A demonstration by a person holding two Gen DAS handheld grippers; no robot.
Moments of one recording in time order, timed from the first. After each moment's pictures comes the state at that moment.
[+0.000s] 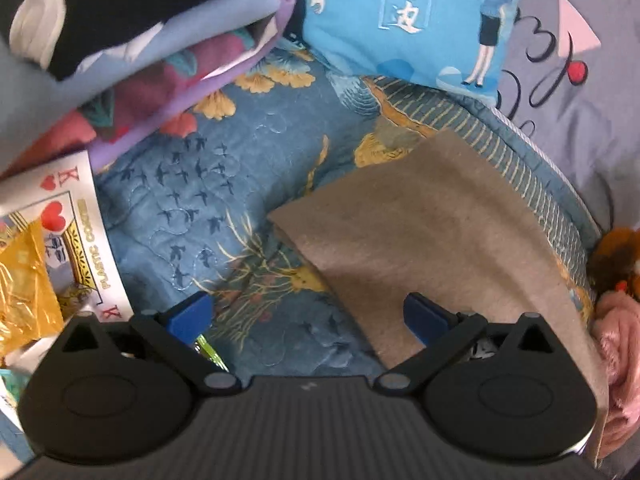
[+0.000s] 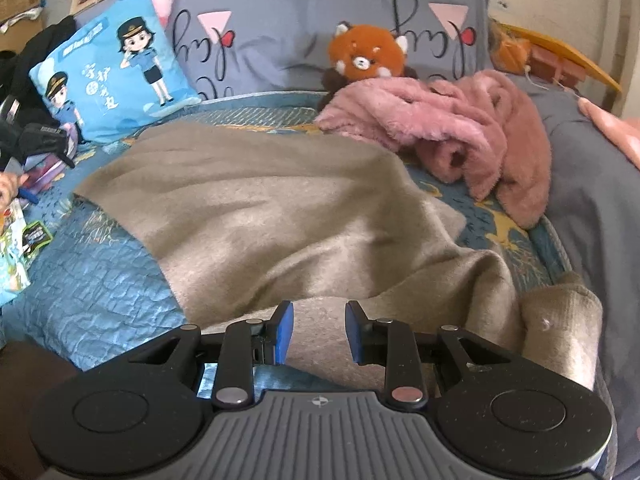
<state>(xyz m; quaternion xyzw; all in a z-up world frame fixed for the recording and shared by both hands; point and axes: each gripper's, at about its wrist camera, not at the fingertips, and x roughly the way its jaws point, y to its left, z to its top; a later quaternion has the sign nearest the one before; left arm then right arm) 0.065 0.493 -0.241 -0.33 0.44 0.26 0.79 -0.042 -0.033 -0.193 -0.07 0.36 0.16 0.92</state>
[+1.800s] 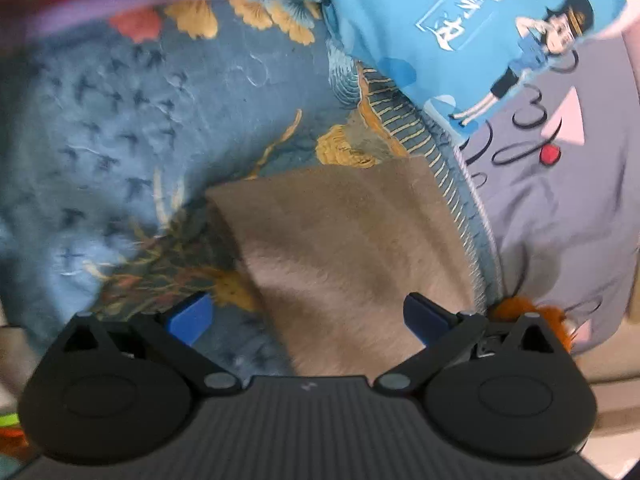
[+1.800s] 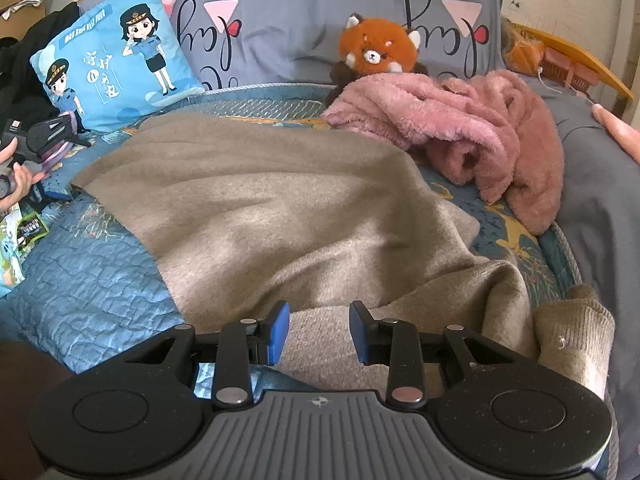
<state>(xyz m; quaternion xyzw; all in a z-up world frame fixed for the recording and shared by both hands) 0.077 0.559 -0.318 -0.57 0.36 0.14 0.72 -0.028 -0.024 -0.199 -0.08 0.38 0.16 0.91</state>
